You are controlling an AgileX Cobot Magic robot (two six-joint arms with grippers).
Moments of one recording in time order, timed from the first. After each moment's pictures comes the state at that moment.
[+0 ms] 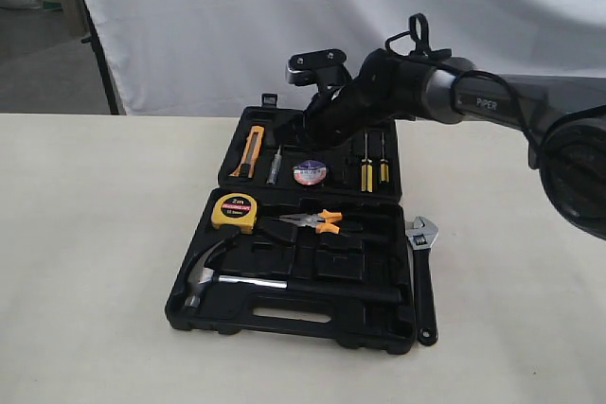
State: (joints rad) left arm 0.13 0.00 -0.01 0.02 0.10 -0.31; right arm 0.55 2.37 -1.92 0.37 0.48 -0.36
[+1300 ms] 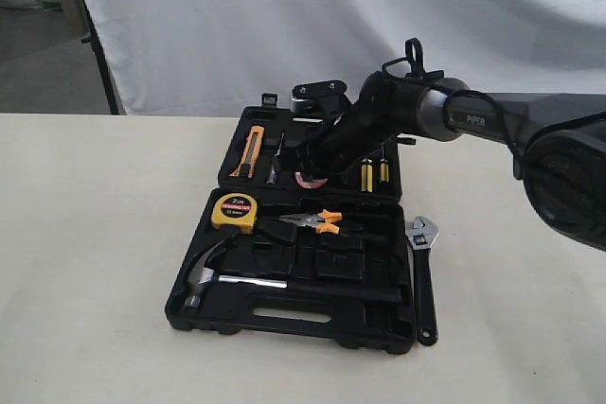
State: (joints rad) left arm 0.13 0.00 -0.01 0.02 0.10 -0.31; right arm 0.54 2.44 -1.92 0.38 0.54 -0.36
